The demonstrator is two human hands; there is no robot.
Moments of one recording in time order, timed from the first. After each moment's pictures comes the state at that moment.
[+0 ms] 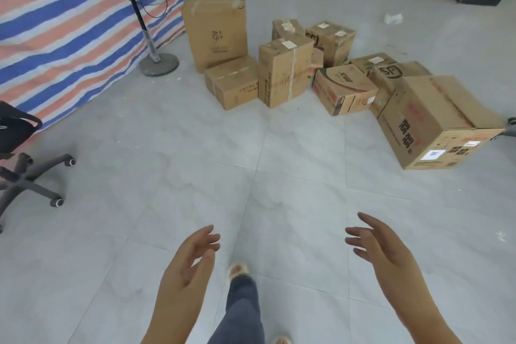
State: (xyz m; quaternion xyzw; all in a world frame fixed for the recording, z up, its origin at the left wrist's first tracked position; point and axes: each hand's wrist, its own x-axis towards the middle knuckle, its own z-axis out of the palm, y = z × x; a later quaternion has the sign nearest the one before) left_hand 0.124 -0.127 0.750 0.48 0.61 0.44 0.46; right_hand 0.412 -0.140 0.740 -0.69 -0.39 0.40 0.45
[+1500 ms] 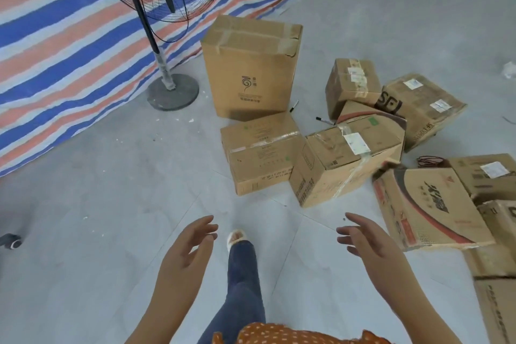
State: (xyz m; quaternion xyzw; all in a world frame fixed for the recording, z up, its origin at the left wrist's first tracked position) left_hand 0.184 0.810 0.734 0.38 0.72 0.41 0.41; right_hand 0.465 0.861 0.714 -0.68 -0.49 0.46 0.30
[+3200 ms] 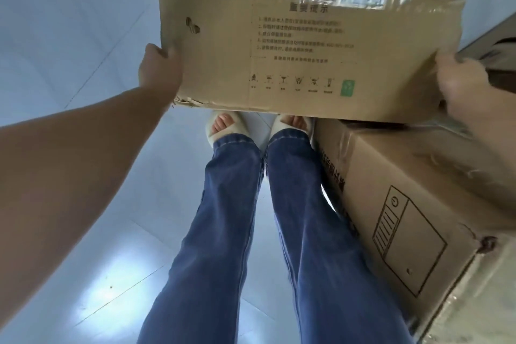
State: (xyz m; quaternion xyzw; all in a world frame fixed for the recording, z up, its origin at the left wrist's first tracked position) left_hand 0.102 1.336 0.094 0.06 0.92 0.10 0.38; right_hand 0.470 1.548 0.122 -0.84 -0.42 0.32 -0.13
